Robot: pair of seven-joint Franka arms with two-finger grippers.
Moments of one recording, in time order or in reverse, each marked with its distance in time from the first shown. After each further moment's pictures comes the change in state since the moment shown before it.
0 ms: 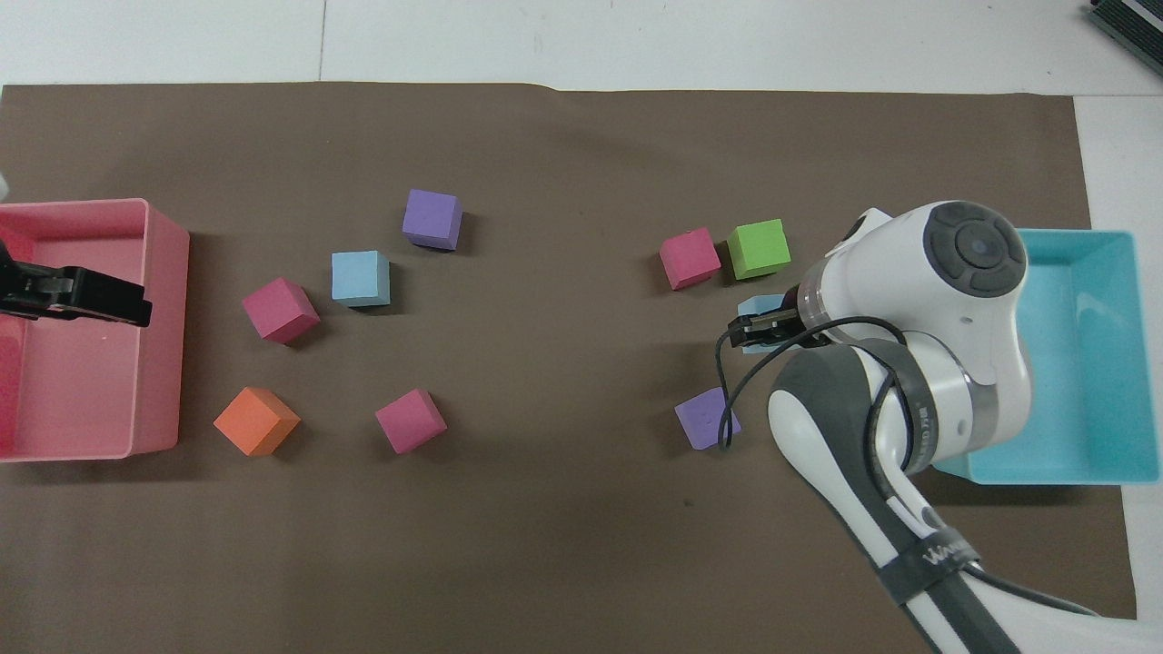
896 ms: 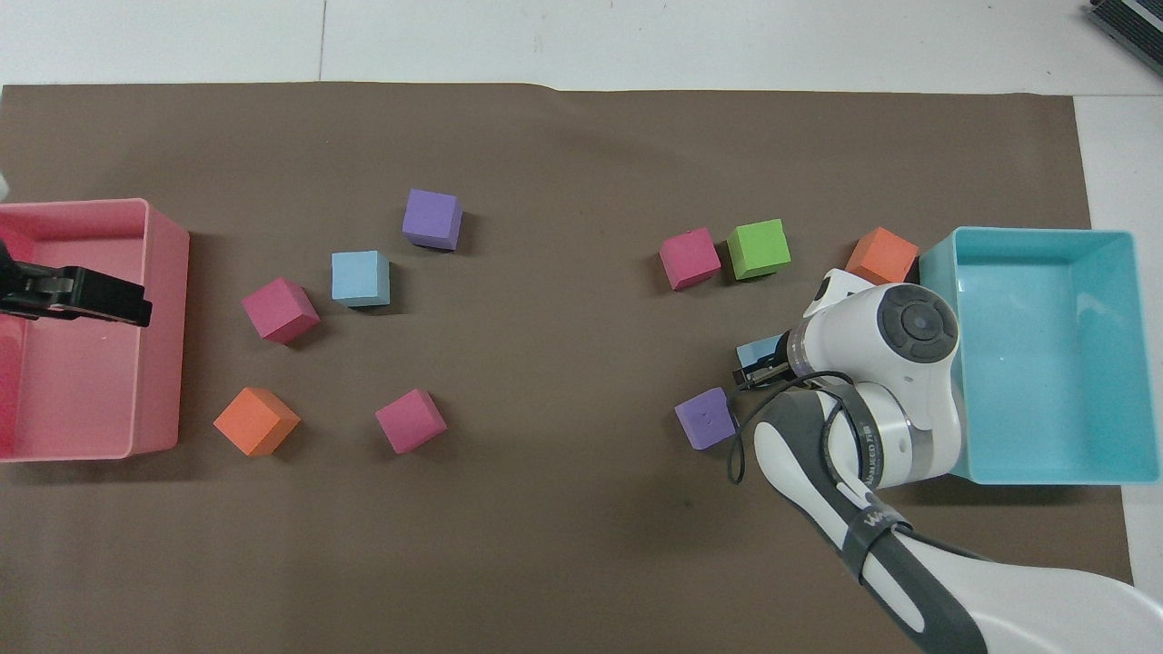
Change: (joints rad) left arm 0.000 0.000 0.000 0.000 0.000 0.000 0.000; right arm -0.048 0.062 -0.004 -0.268 0.001 0.322 -0.273
